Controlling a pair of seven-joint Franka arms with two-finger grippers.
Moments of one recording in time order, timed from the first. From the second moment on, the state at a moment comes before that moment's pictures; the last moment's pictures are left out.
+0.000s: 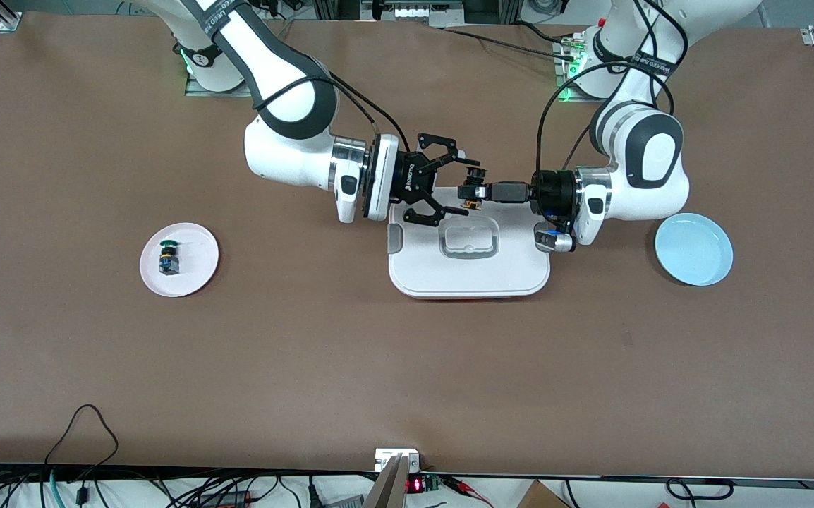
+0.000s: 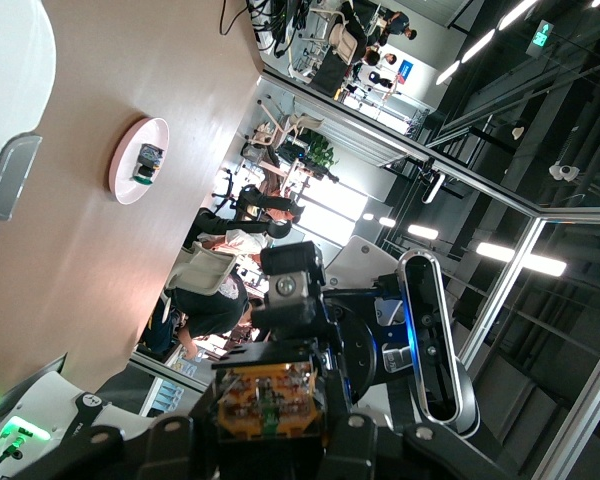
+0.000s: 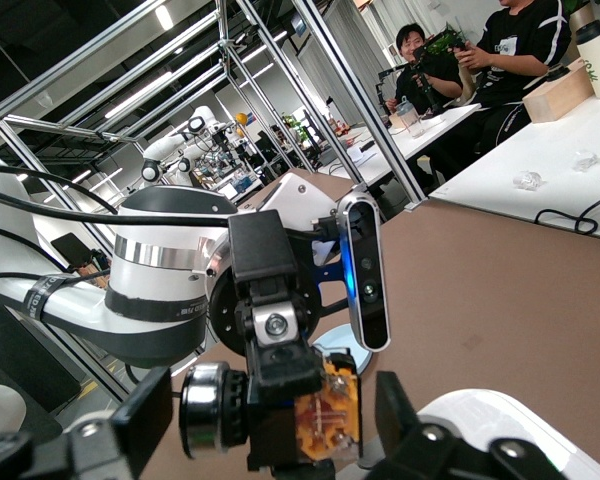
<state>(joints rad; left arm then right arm) -0.02 0.26 -0.29 -2.07 -1.76 1.84 0.34 0.46 0.45 0.31 -1.66 1.79 2.45 -1.58</state>
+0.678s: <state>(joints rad) 0.04 0.27 -0.28 -1.98 -1.33 1.71 0.34 0.21 0.33 0.28 -1.76 1.63 2.28 -1.58</state>
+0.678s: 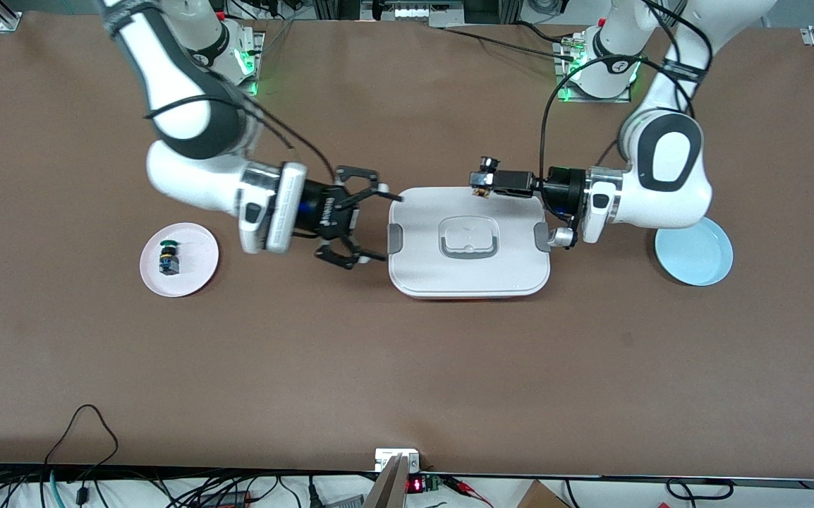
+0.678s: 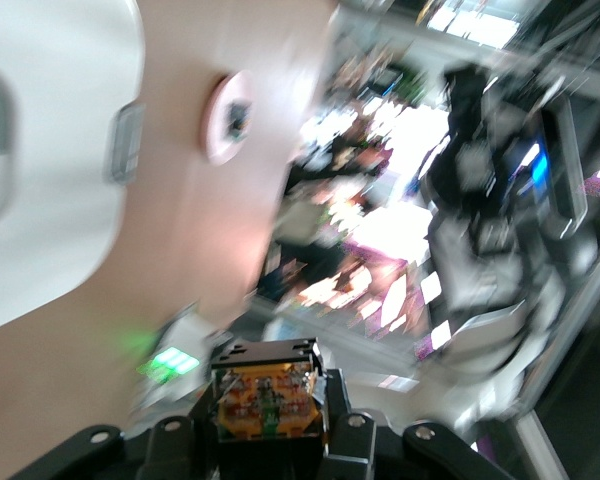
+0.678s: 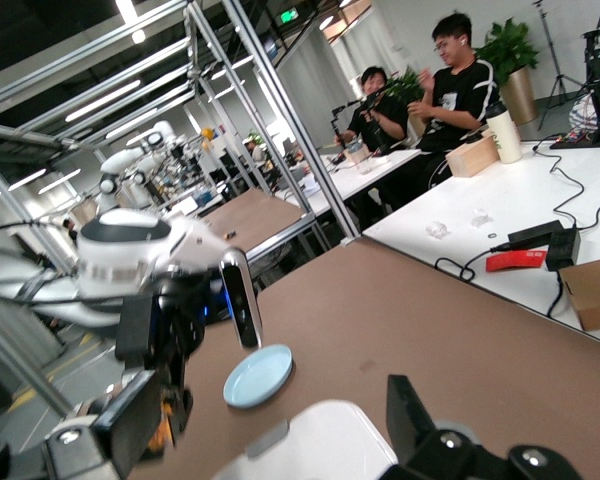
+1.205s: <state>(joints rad) 0.08 0.36 -0.29 -1.71 -0.71 1.47 0.34 0.11 0.20 0.01 -1.83 1.06 2.01 -1.34</state>
